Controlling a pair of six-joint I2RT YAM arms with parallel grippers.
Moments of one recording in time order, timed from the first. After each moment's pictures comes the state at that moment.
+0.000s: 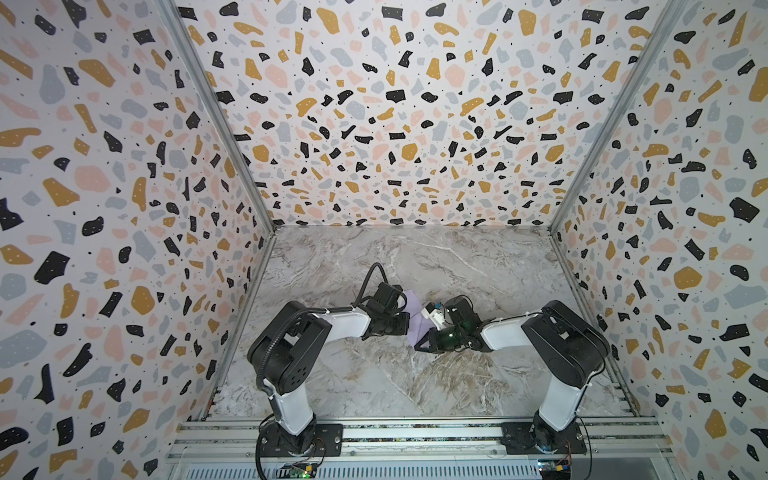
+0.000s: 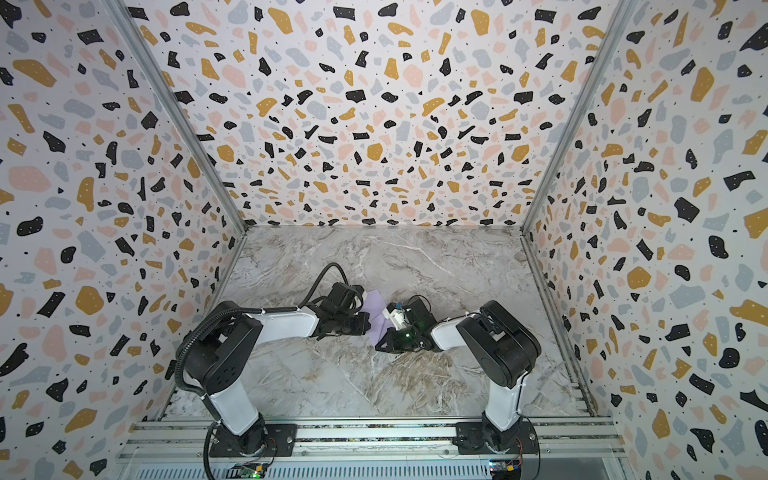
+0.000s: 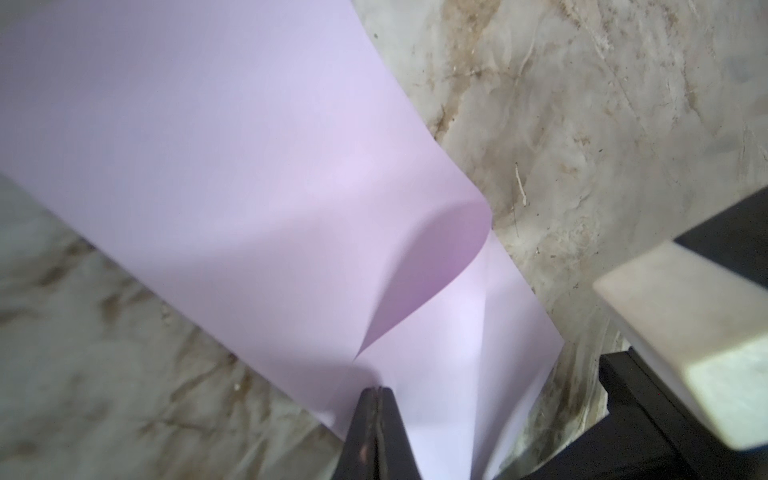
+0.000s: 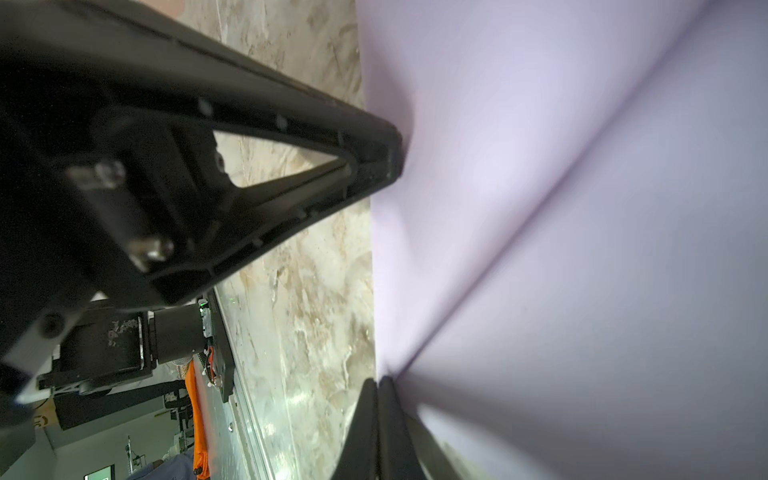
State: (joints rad) left arm -0.61 1.77 0.88 -0.09 0.25 -0.48; right arm 0.67 1.80 0.70 0.23 -0.72 0.60
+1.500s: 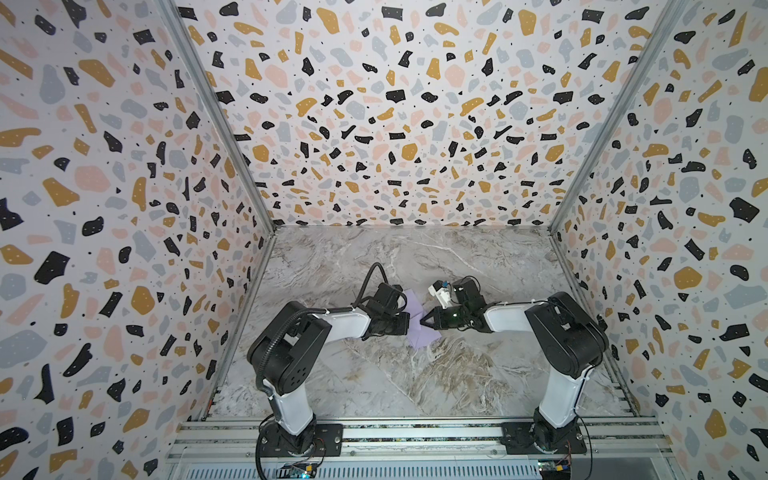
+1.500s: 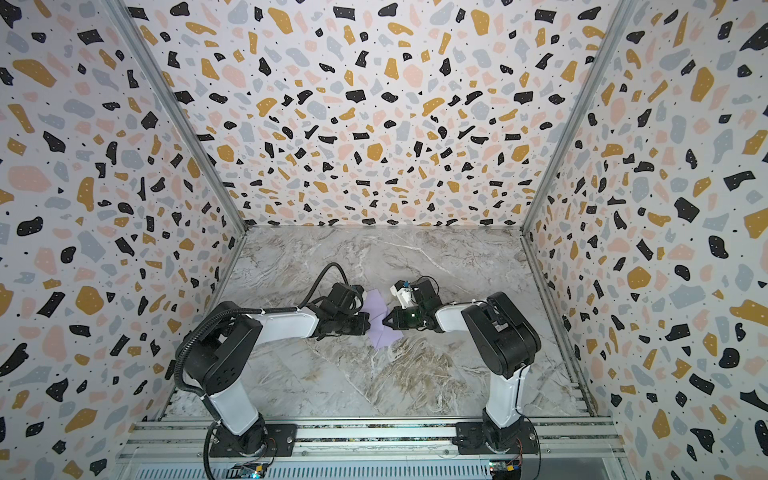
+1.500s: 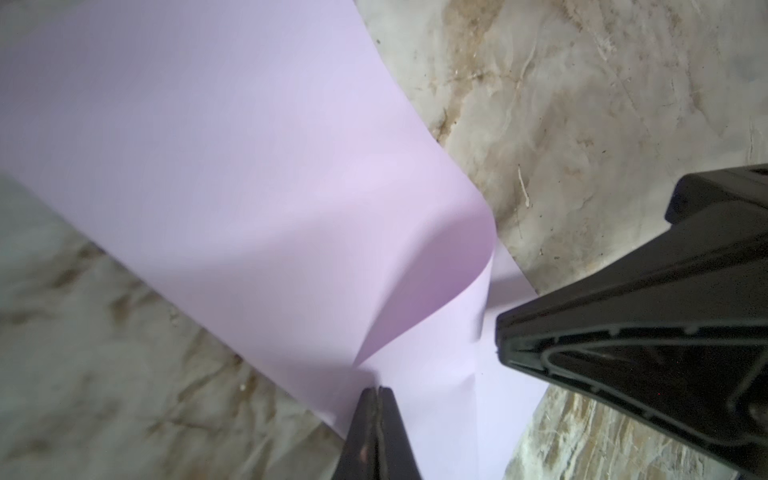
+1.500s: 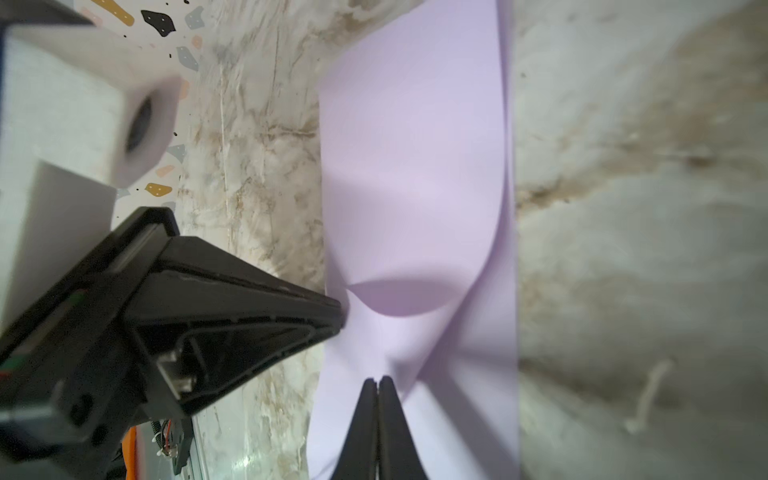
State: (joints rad) left arm -0.61 1.77 0.88 -0.09 0.24 -0.48; right arm 0.54 1.87 0.87 0.18 -0.67 0.46
